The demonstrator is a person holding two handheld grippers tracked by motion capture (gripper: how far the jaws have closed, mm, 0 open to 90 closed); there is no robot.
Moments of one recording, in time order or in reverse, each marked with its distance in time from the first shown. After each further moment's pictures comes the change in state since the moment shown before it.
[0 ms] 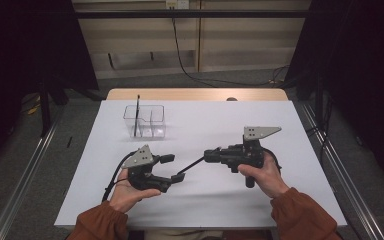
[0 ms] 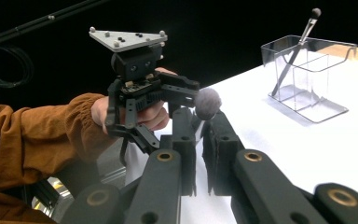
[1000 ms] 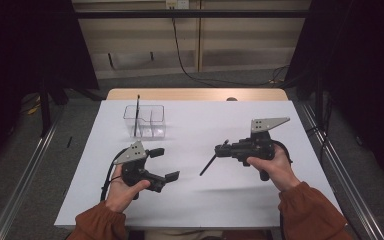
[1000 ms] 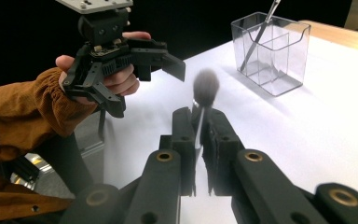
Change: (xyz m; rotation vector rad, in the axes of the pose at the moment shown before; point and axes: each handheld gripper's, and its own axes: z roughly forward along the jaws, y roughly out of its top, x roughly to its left) left arm 0.002 0.010 -0.013 -0.023 0.049 -0.023; right arm -0.006 0.020 -0.024 0.141 -0.099 -0.011
